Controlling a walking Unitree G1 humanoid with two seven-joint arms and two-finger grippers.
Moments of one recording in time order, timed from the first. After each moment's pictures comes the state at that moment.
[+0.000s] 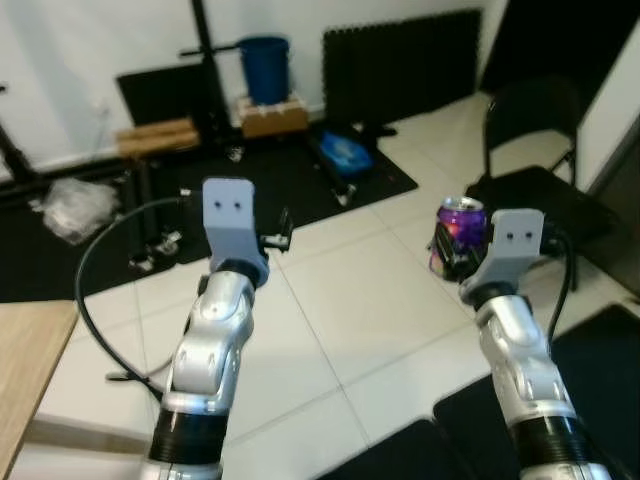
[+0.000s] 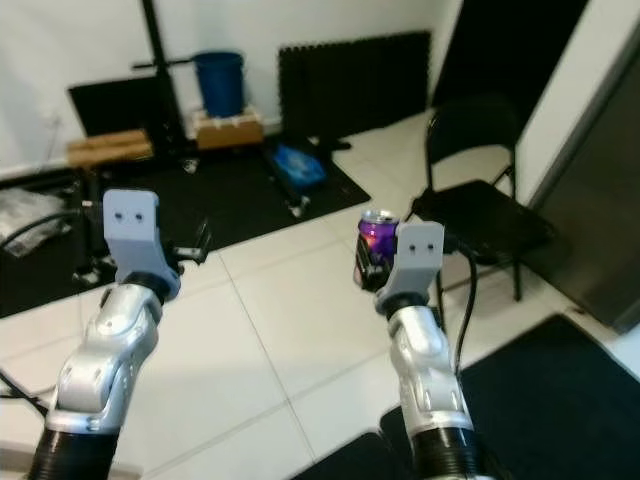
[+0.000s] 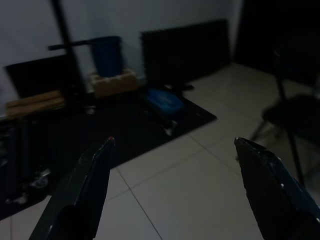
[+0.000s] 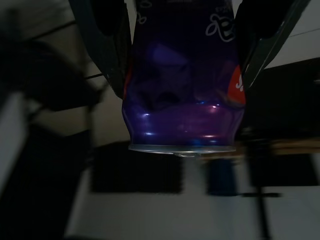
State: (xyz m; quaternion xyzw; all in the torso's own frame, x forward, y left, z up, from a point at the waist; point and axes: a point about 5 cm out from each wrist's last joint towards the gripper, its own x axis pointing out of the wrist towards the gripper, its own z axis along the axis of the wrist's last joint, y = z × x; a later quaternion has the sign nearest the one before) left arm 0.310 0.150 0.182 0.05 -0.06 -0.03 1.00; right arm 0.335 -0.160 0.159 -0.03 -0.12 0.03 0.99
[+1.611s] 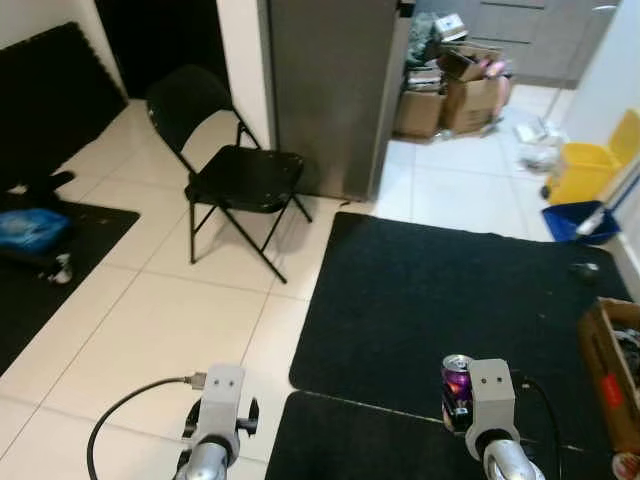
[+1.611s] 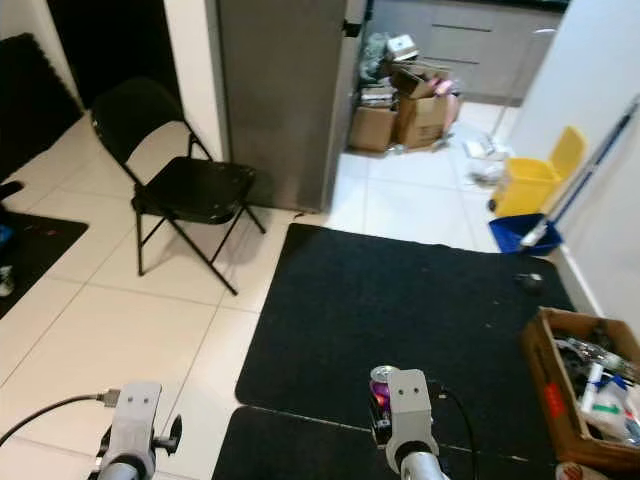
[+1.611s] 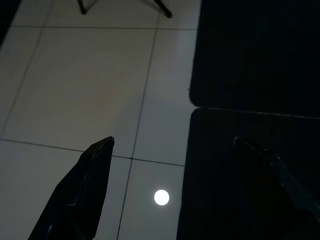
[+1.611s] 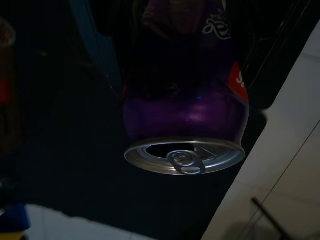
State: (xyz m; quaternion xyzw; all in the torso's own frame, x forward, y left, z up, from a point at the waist) left arm 0.224 0.202 -0.024 0.09 0.25 0.04 0.96; right arm 0.243 -0.174 -0.025 -0.05 0.19 0.01 0.98
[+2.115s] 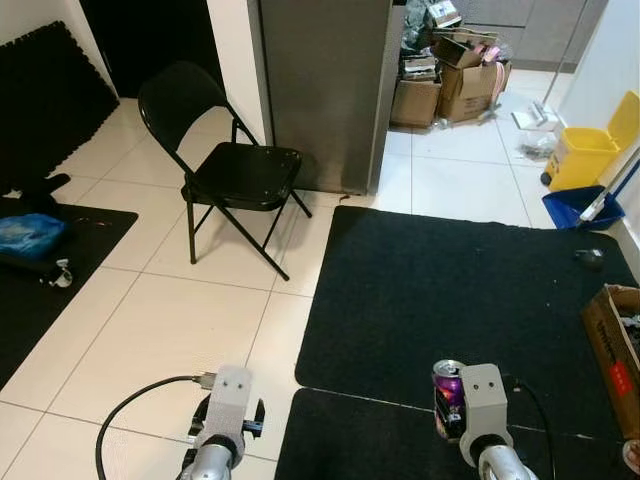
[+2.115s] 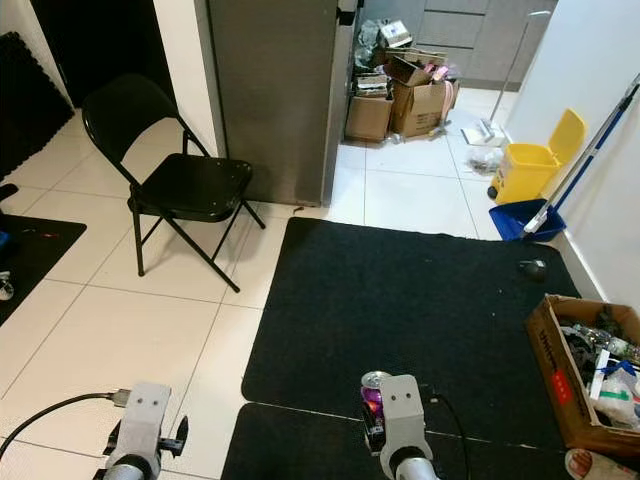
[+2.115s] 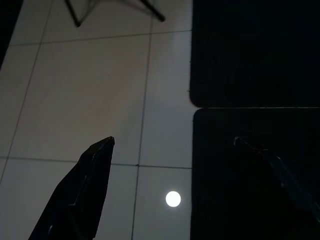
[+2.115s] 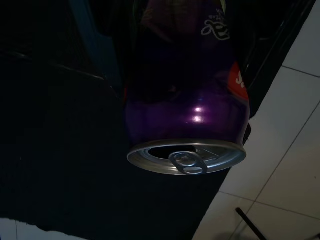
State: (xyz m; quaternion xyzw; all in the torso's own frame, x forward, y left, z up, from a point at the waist) left arm 0.228 0.189 -0.022 0.11 0.24 -0.01 0.97; right arm 0.241 -0.173 -0.027 -0.05 0.20 0.02 0.98
